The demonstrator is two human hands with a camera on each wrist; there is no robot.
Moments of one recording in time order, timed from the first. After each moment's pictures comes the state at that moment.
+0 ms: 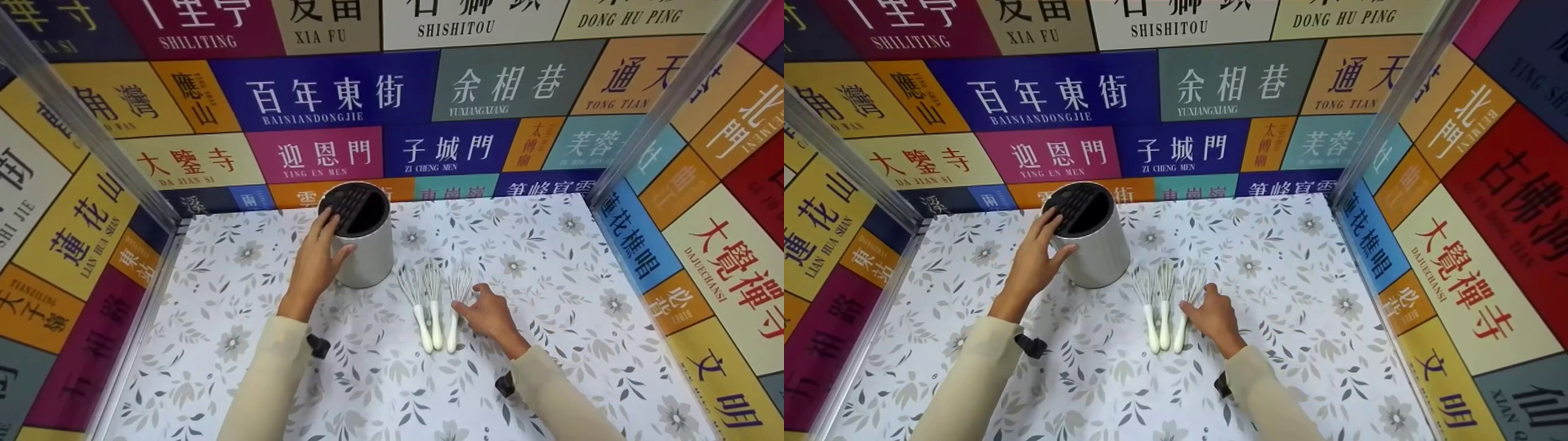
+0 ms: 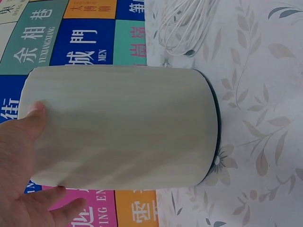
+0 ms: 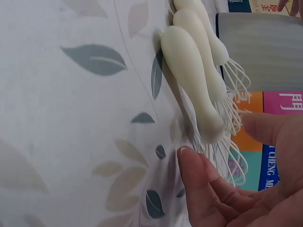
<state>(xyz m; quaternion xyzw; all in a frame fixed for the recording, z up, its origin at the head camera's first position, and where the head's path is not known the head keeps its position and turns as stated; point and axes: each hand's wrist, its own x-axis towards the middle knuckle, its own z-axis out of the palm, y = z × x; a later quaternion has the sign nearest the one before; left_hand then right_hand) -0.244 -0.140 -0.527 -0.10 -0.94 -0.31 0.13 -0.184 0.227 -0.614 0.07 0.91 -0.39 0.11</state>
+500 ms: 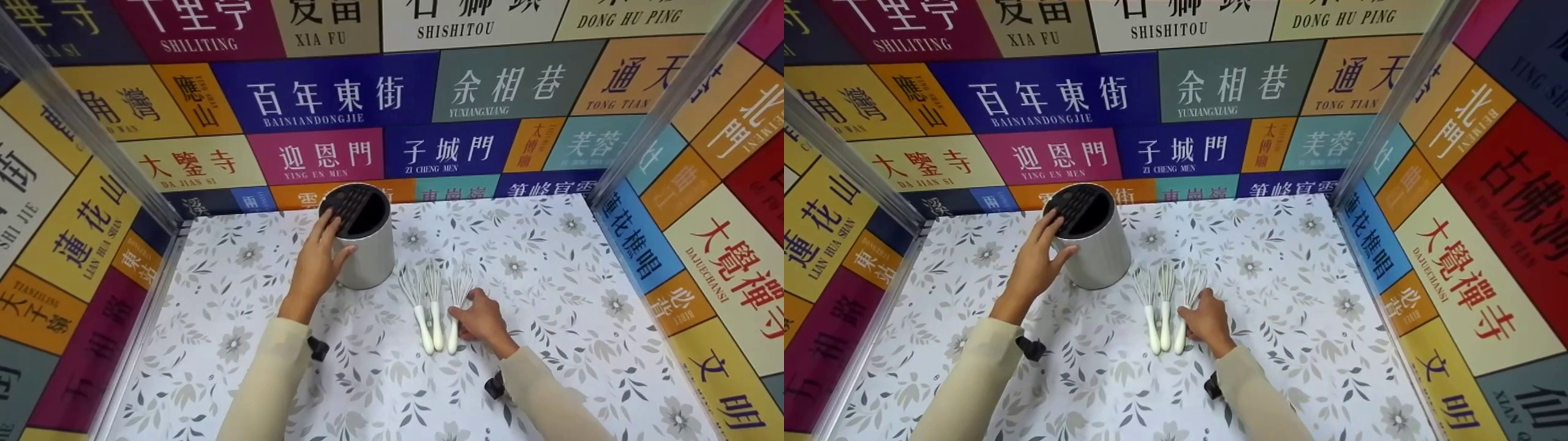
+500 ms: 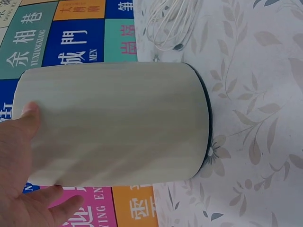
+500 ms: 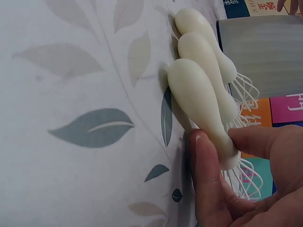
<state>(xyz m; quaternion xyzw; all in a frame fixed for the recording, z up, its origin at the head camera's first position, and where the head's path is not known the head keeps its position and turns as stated) -0.245 -0.140 -0.530 -0.10 -0.94 -0.30 0.14 -0.184 0.208 -0.624 0.14 0.87 -0.45 0.15</state>
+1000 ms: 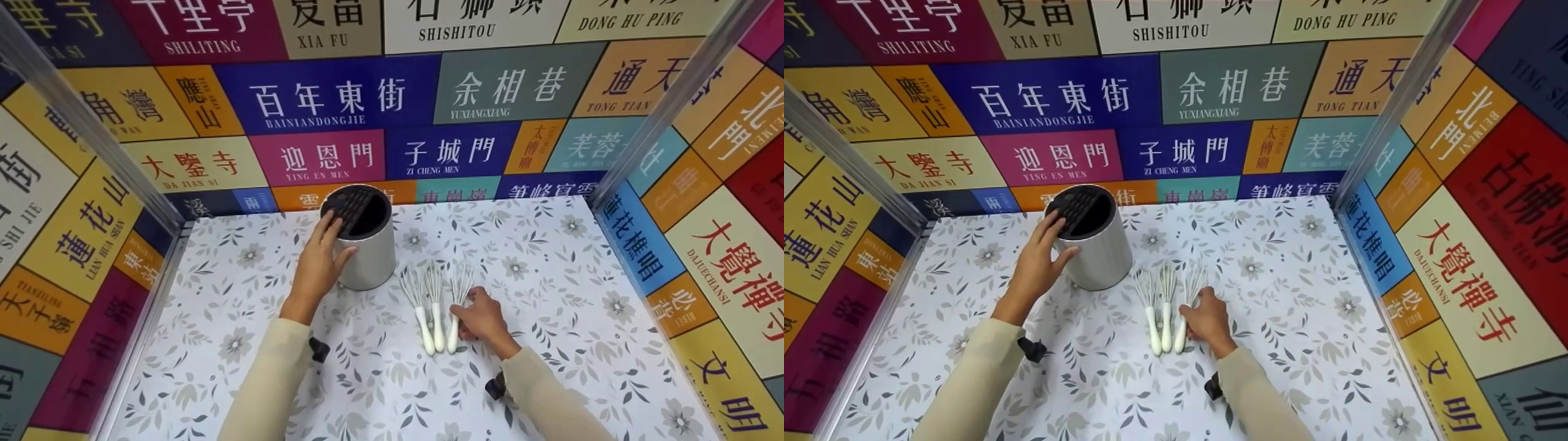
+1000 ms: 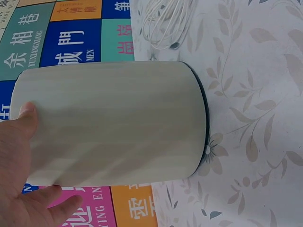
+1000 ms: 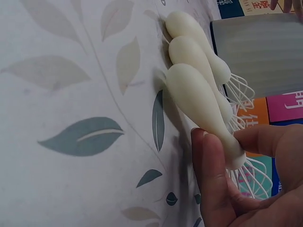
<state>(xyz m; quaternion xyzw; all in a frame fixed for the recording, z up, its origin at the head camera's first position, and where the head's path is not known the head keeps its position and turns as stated) -0.244 -0.140 -0.530 -0.10 -0.94 -0.30 0.12 -0.187 0.208 -0.622 0.12 0.87 -0.46 0.13</state>
